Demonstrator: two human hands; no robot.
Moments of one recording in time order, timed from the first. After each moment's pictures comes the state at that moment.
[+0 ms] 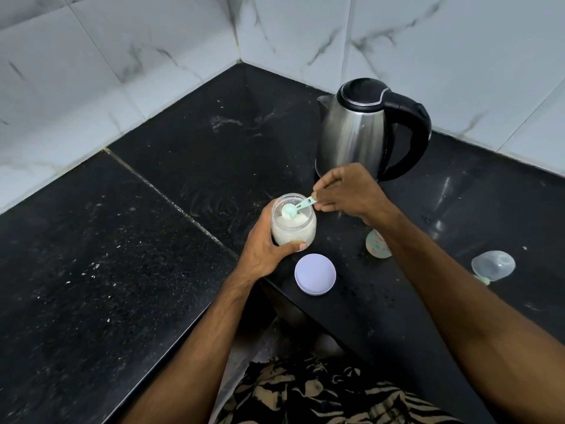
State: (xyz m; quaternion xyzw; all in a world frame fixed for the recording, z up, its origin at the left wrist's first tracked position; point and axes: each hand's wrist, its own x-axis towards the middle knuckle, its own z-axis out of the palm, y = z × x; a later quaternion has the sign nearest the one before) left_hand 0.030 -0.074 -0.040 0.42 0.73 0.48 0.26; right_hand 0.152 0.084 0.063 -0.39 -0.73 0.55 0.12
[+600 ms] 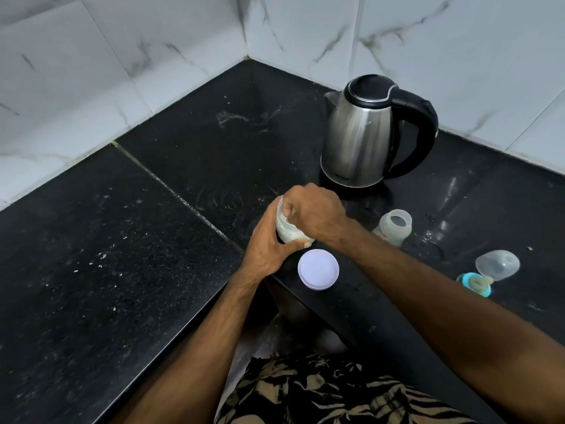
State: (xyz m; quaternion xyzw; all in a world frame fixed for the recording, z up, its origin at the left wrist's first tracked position) left_hand 0.040 -0.080 -0.038 0.42 0.72 0.50 0.24; right_hand 0.115 0.030 0.048 -0.28 -0.95 0.17 -0.01
